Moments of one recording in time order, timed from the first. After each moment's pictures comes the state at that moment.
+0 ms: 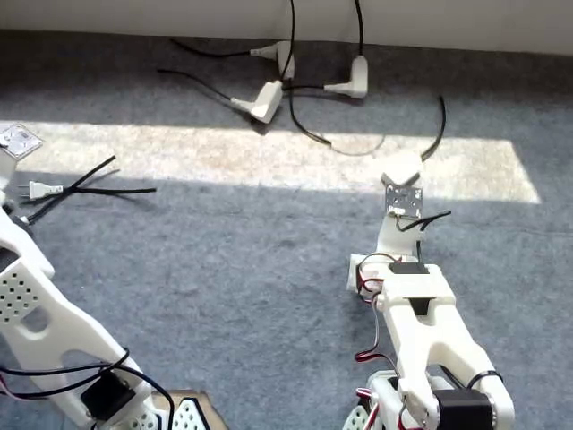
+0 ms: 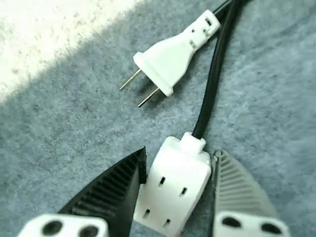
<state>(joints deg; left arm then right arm) -49.7 54.5 -49.9 79.0 -75.8 -7.0 -23.9 67.0 32.0 -7.8</state>
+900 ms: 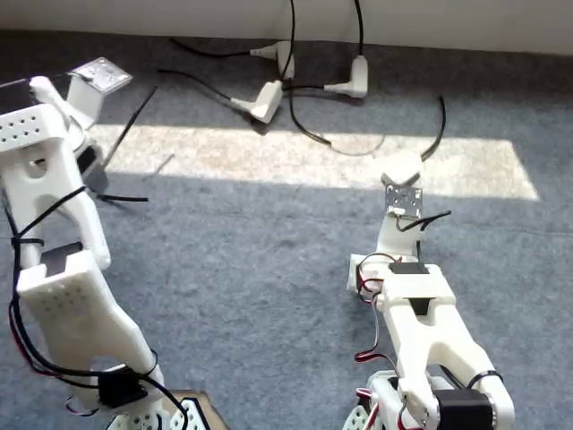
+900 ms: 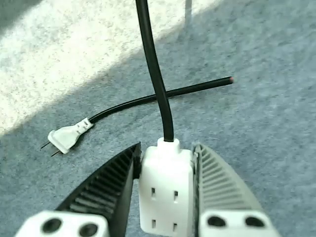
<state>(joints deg) -25.5 29.9 -41.0 101.4 -51.9 -7.0 -23.9 67.0 32.0 -7.8</state>
